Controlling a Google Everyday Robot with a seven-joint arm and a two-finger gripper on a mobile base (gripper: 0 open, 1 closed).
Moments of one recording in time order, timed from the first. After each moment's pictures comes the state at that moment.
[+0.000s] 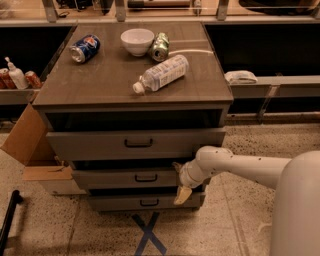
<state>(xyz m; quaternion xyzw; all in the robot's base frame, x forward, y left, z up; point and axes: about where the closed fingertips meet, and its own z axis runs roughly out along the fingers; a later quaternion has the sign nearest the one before) 0.582 -0.075 0.412 -0.70 0.66 0.12 0.22</state>
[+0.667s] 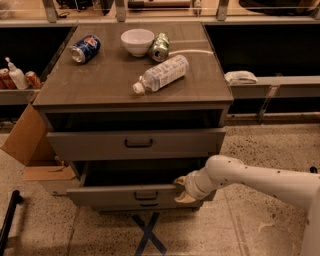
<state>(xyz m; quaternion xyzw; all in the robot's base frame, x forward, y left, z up) 0.534 -0.087 0.426 -0.71 0.65 0.14 0.24</state>
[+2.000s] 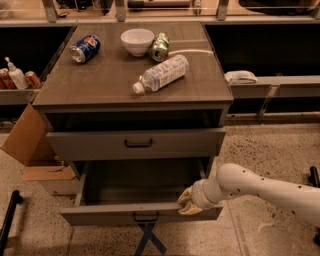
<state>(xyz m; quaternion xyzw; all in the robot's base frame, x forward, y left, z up) 0.490 -0.095 0.442 -0.71 0.63 0.16 0.26</state>
